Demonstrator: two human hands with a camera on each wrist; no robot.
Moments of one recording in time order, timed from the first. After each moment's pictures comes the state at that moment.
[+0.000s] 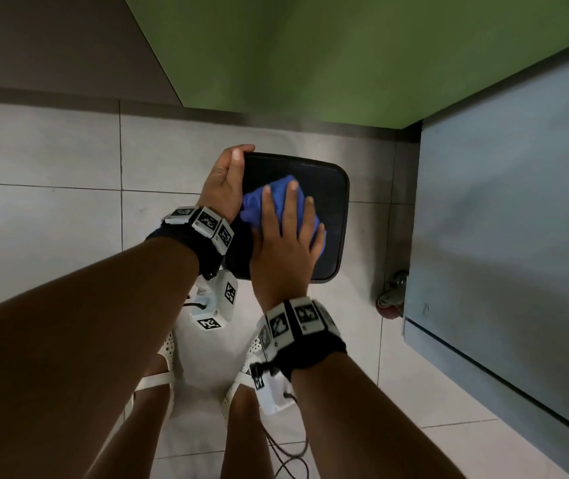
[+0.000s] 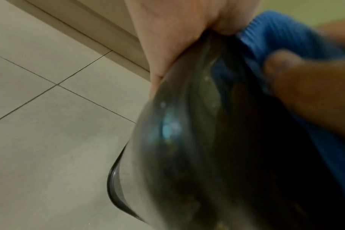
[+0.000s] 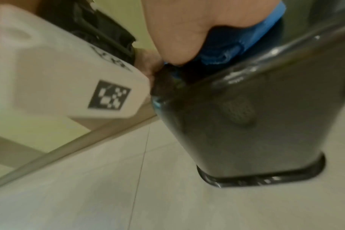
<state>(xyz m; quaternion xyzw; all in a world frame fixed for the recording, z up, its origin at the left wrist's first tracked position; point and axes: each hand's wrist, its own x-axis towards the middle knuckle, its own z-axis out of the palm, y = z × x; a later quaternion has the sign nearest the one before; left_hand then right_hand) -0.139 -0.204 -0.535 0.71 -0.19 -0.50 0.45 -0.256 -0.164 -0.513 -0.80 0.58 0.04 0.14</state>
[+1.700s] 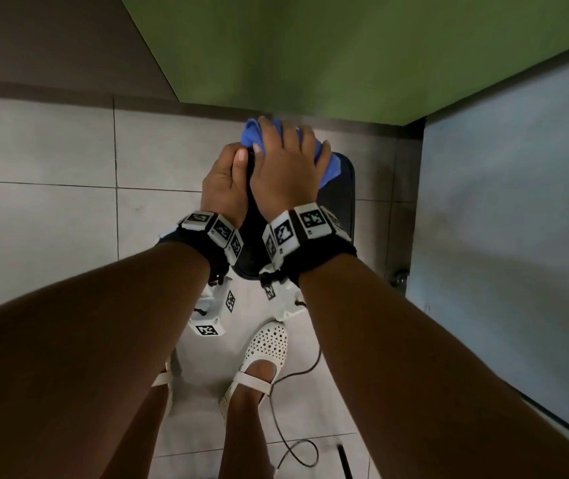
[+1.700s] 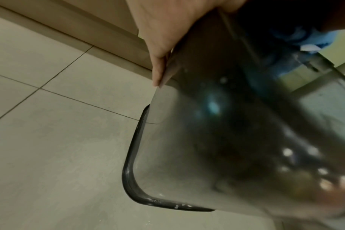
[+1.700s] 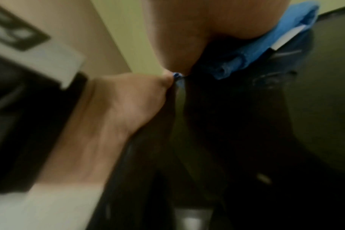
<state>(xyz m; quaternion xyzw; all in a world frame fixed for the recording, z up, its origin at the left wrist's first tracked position) -0.151 -0.204 -0.543 0.77 -0.23 -0.40 0.45 -0.209 -0.267 -0.504 -0.81 0.54 0.09 0.21</state>
